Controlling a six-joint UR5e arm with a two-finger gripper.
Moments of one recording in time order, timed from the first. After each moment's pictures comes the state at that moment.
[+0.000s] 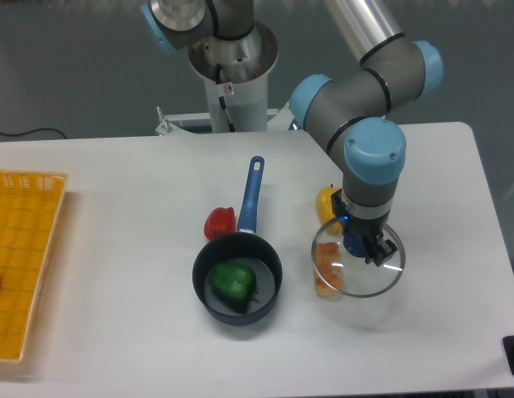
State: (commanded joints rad) arm 2.61 -2.01 -1.49 -1.14 1.62 1.56
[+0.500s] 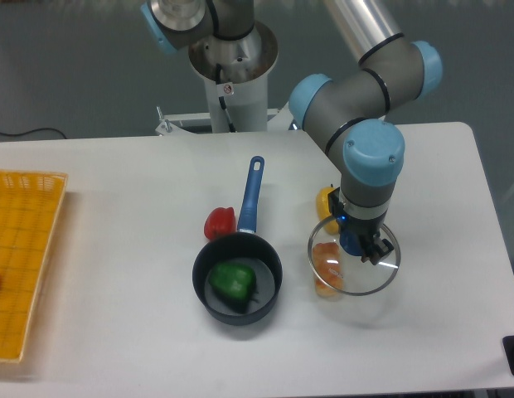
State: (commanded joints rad) arm 2.59 -2.01 -1.50 -1.17 1.63 1.54
